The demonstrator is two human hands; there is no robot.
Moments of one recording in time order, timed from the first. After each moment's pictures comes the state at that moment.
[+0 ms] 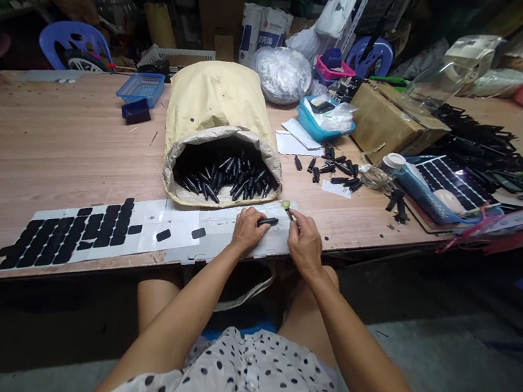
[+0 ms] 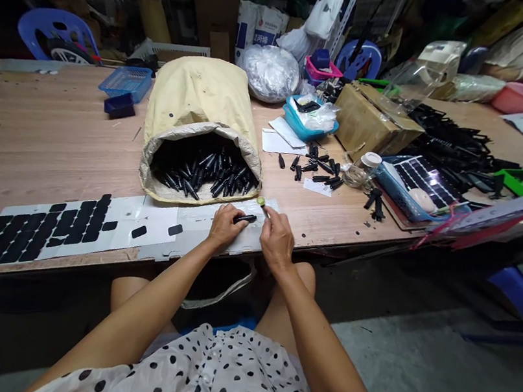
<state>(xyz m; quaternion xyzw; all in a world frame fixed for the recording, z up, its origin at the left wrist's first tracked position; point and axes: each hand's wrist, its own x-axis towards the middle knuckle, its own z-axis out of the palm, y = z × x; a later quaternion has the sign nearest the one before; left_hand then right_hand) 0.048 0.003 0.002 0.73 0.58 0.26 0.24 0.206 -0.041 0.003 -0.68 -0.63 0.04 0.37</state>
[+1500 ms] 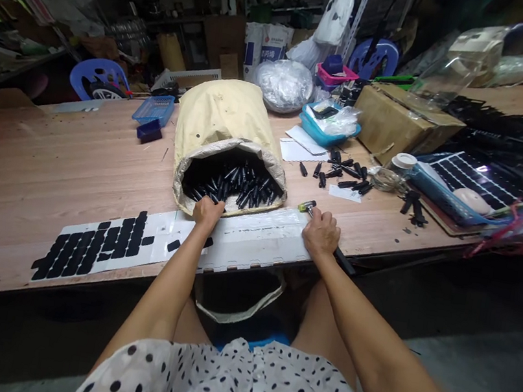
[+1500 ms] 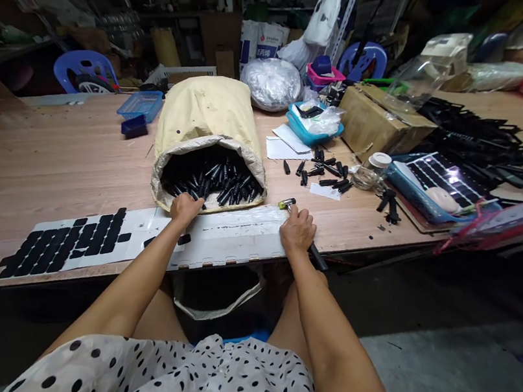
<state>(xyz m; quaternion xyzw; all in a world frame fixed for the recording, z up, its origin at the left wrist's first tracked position) -0.050 0.063 0.055 0.50 0.84 0.16 0.16 0.222 0.003 -0.007 -0.81 -0.56 -0.04 0.14</state>
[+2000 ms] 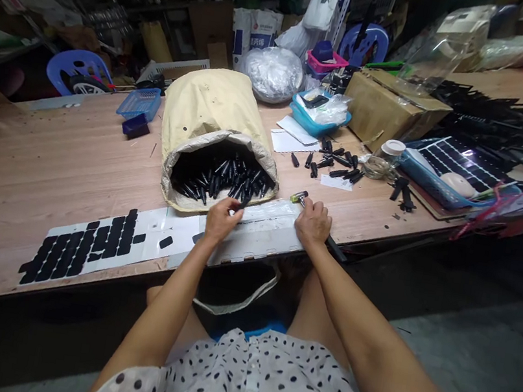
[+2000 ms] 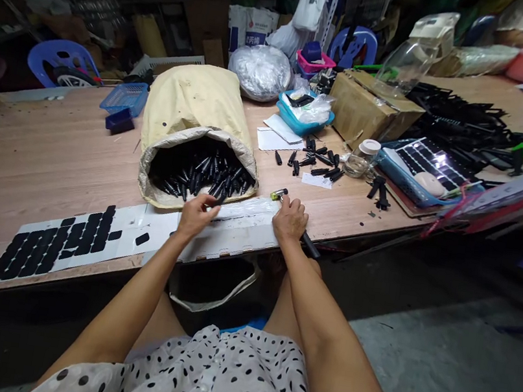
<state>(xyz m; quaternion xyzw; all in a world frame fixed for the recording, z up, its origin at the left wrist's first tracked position) -0.020 0.019 0.044 0.69 0.63 0.28 0.22 0.219 0.003 -0.003 -0.82 -0.56 -0.03 0.13</state>
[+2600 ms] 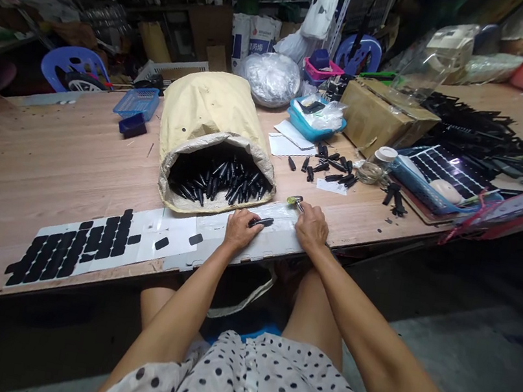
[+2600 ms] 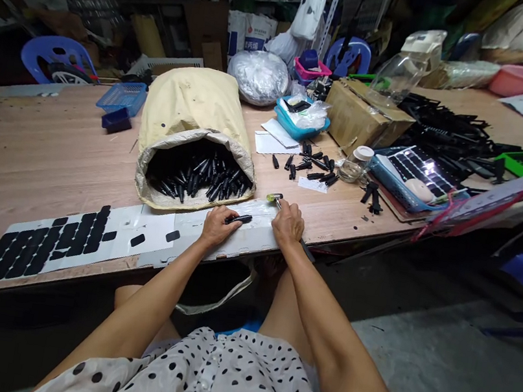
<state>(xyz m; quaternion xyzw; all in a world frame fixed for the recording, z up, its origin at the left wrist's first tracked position) 0.028 0.013 0.001 0.76 0.58 0.22 0.22 0.226 -0.003 0.008 -0.81 -0.57 0.04 0.17</state>
